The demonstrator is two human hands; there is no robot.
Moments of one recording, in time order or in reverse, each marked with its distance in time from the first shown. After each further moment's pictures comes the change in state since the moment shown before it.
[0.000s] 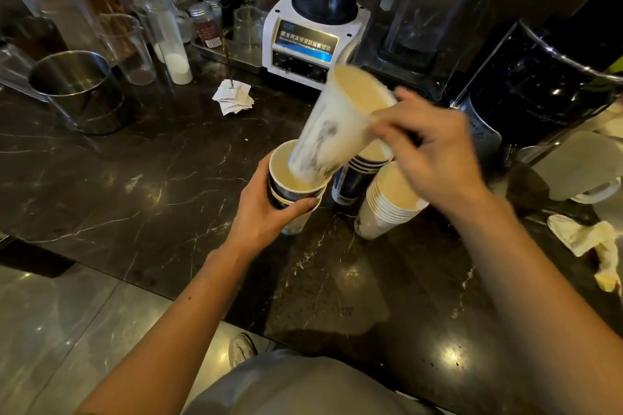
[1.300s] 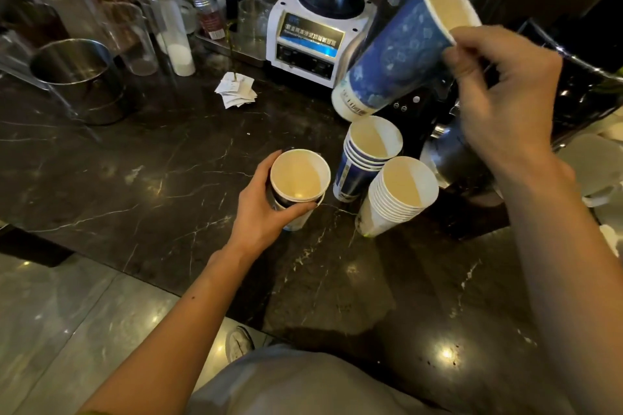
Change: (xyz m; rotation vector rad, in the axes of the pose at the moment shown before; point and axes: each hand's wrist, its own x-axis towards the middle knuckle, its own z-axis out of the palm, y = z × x) left_hand -0.004 -0.020 0.004 0.060 0.045 -0.056; right_hand 0.031 0.013 -0.043 -0.236 0.236 0.017
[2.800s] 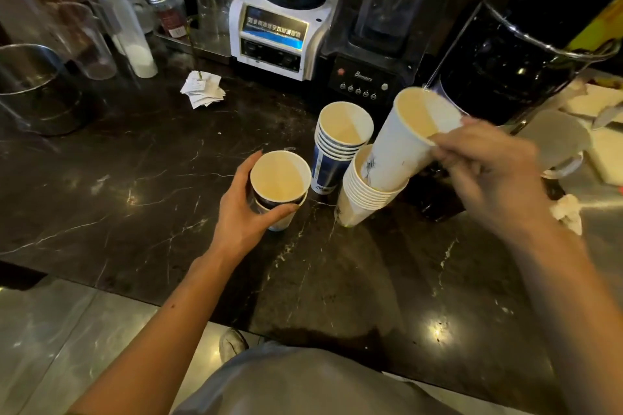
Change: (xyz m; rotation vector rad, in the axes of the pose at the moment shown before) left_hand -0.004 0.002 0.009 0.019 -0.045 -0.013; right_hand -0.092 0.027 -0.051 -0.183 -0.268 -0.038
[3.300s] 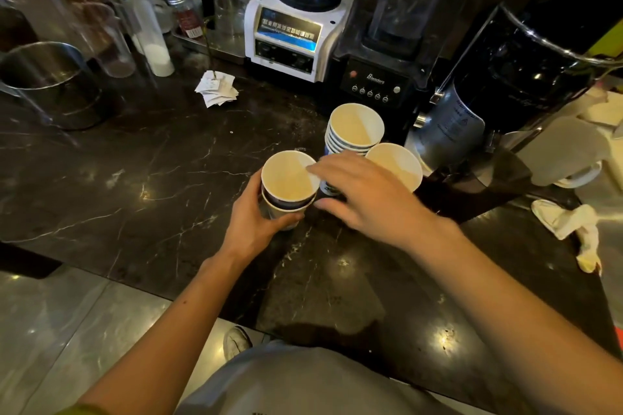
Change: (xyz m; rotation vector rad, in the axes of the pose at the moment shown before) left_hand -0.005 -0.009 0.003 -0.010 -0.036 -0.074; right_hand 0.023 -0.056 0.093 0.062 -0.478 -0.179
